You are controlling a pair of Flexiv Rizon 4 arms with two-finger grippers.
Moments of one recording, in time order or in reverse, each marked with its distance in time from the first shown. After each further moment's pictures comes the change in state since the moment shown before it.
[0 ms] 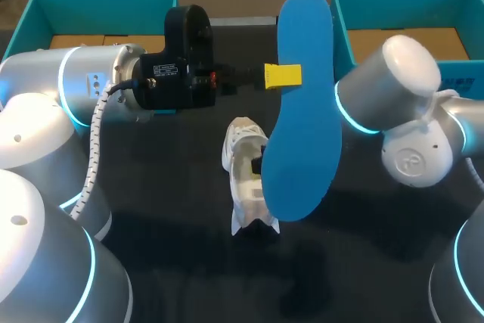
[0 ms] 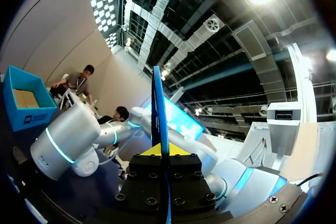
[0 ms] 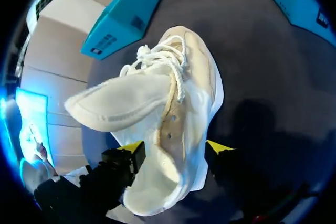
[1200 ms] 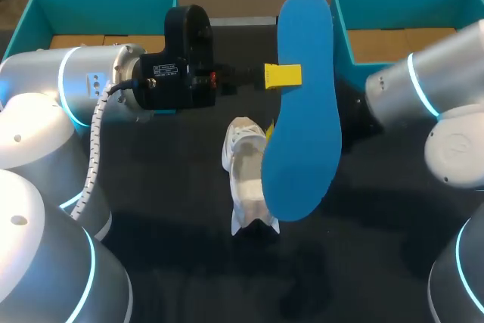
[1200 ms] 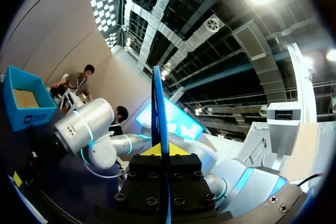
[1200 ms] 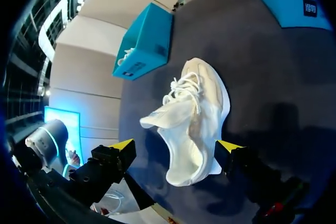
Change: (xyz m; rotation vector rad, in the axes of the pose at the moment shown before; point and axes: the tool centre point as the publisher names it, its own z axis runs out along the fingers) left arm 0.000 0.000 0.000 0.000 0.000 0.000; right arm 0.021 0.019 -0.091 -0.069 0.265 0.080
